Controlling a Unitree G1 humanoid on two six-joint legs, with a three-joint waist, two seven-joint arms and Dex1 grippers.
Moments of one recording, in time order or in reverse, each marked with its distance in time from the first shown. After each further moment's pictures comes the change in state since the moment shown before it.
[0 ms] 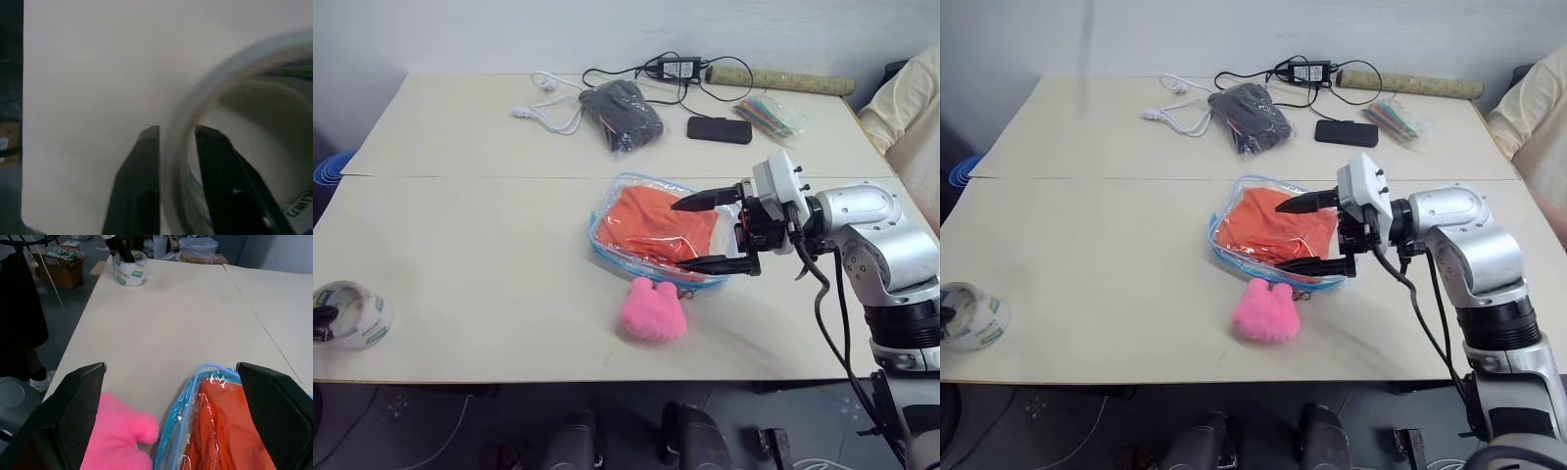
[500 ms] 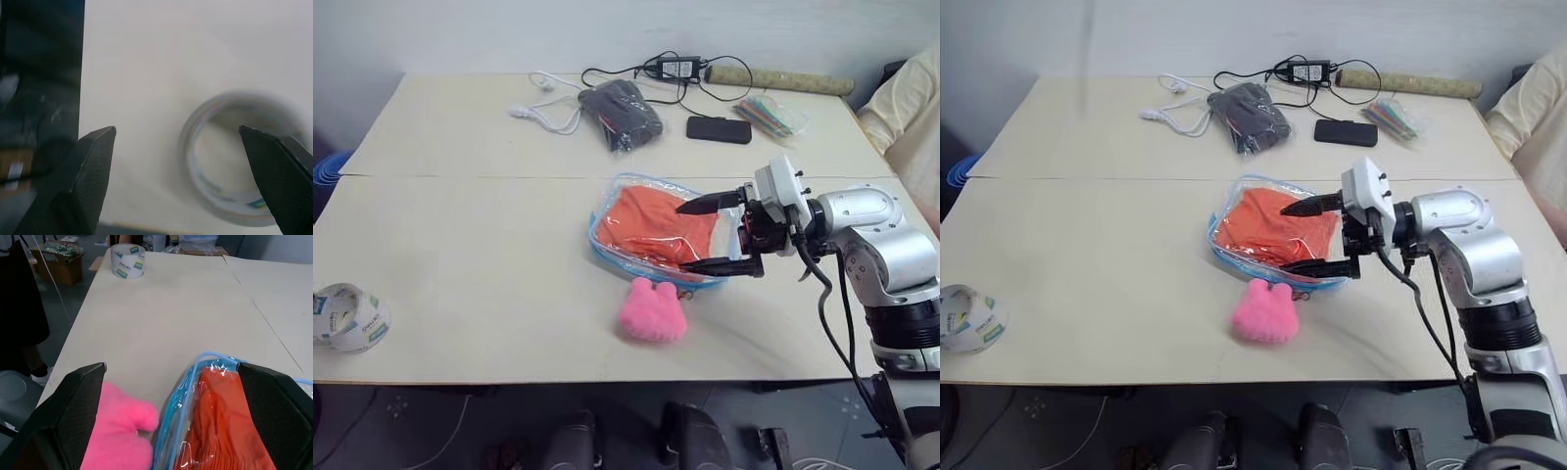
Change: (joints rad) left arm 0.127 0.166 0.271 -0.211 -0.132 0.024 -0.201; right arm 0.028 -0.022 -0.013 0.005 -0.013 -0.011 0.011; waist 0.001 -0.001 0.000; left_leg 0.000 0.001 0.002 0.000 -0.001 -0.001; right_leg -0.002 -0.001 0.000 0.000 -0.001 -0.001
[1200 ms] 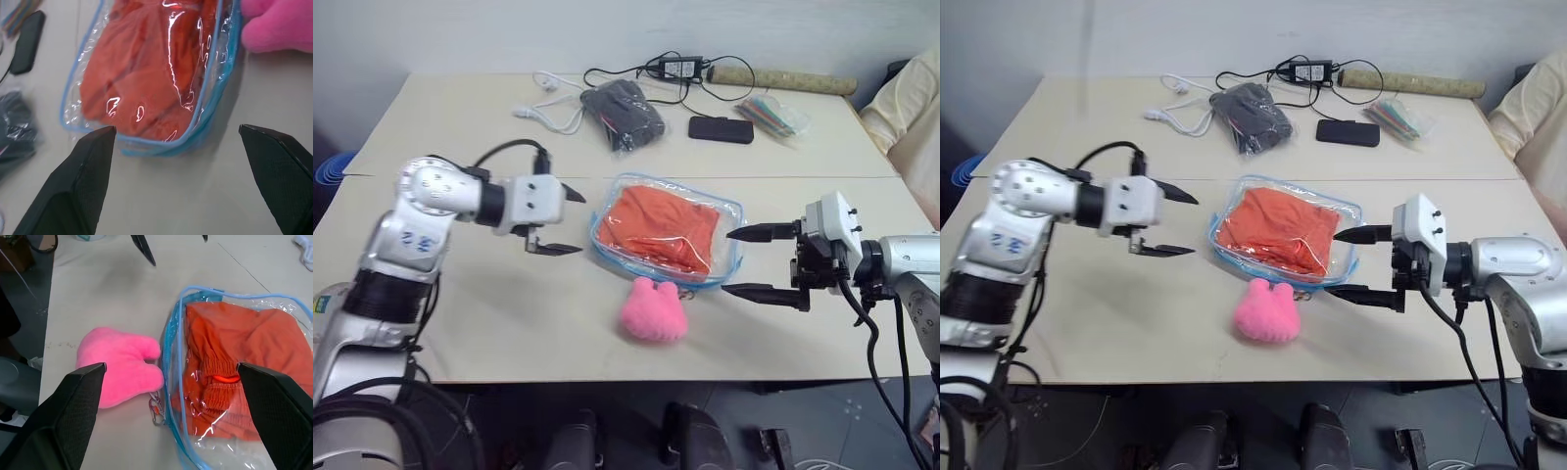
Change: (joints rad) left arm -0.956 -0.466 -1.147 0.304 0.122 -1.142 -0.296; right arm 0.376 -0.161 -0.248 -0.252 0.061 0.121 -0.144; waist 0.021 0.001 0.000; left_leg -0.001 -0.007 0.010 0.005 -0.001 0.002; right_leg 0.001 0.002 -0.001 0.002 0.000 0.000
